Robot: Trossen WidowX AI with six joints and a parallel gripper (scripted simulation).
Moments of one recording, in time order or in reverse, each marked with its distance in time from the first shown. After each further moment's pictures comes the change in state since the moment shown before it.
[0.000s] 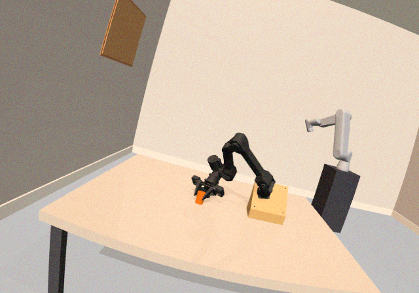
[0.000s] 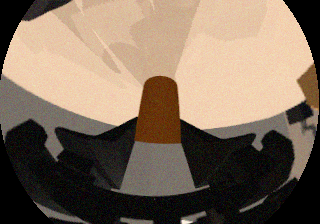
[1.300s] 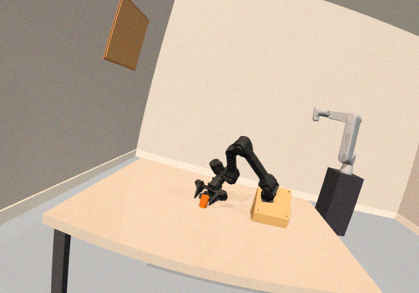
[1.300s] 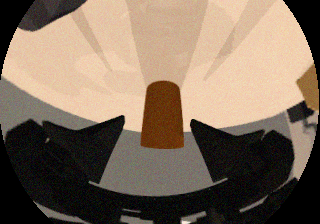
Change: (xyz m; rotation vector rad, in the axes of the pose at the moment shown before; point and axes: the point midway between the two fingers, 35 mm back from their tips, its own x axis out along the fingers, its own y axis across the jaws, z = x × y) arm -0.002 0.005 0.006 0.014 -0.013 0.005
